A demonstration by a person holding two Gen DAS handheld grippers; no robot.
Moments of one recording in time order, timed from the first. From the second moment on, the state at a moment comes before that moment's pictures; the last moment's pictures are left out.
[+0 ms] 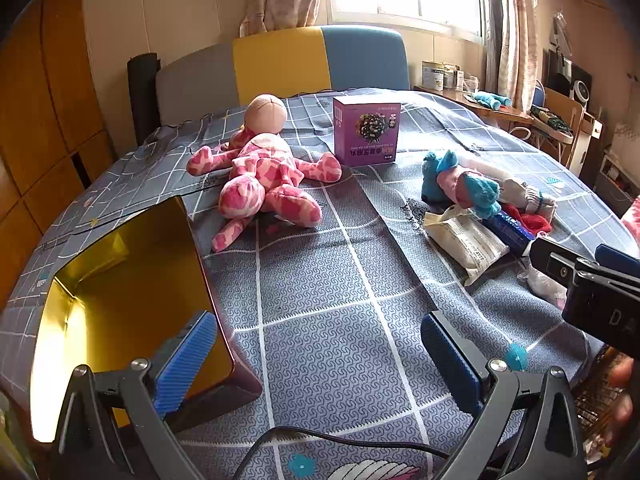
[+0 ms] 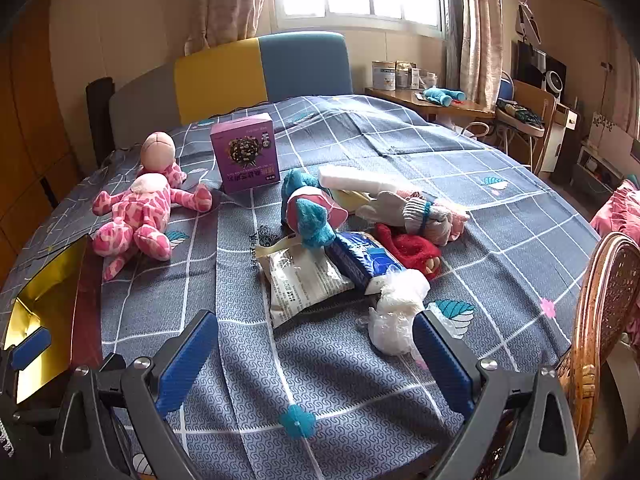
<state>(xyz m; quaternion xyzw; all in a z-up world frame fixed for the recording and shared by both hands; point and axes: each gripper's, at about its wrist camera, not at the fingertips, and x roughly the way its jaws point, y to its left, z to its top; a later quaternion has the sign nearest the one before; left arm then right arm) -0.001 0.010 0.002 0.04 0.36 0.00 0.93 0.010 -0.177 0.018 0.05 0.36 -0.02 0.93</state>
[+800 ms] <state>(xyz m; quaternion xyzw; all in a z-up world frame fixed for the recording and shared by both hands) -0.001 0.006 0.002 0.05 0.36 -0.01 0.93 0.015 -0.183 0.022 0.04 0.35 -0.02 0.93</state>
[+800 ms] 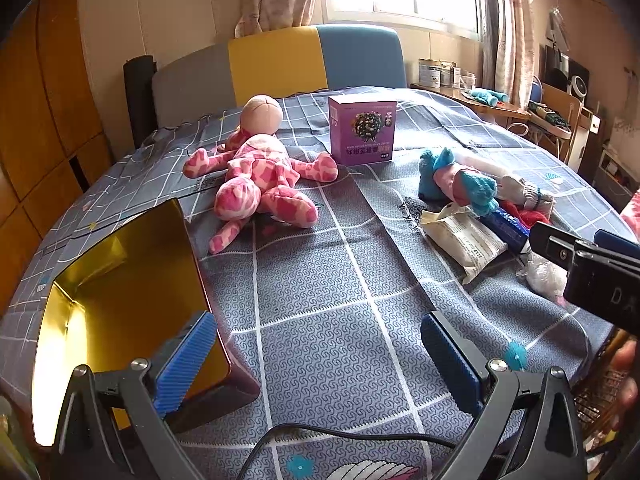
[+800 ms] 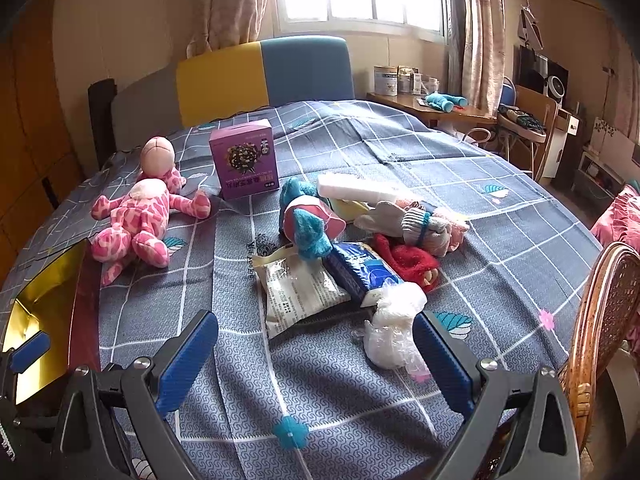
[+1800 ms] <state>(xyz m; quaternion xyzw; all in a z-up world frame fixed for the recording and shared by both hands) 0.017 -0.014 0.000 0.05 0.39 -0.04 0.92 0.037 -0.241 0.035 0.05 0.34 -0.06 0.94</state>
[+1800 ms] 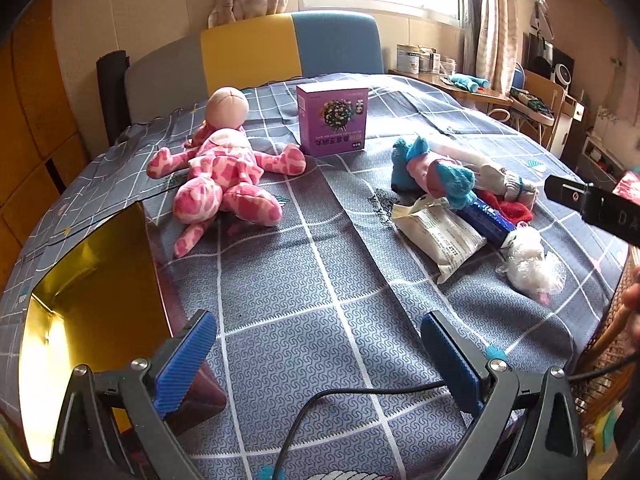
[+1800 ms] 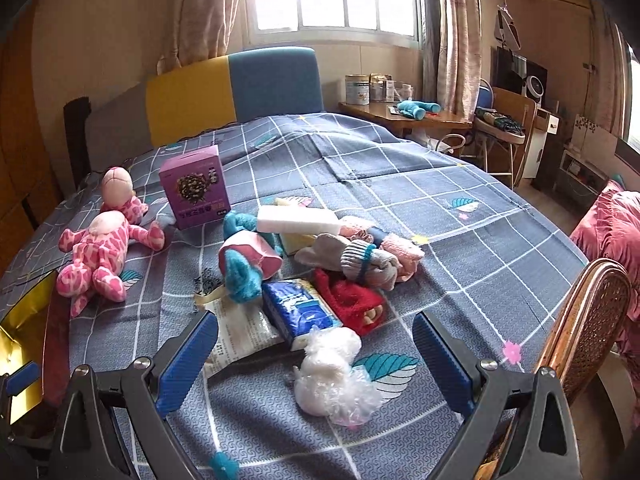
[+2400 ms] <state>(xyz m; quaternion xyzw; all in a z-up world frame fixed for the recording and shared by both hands) 0.079 -0.063 0.008 0.10 0.43 -0.18 0.88 0.052 -0.302 0.030 0.09 0.41 -0.02 0.91</state>
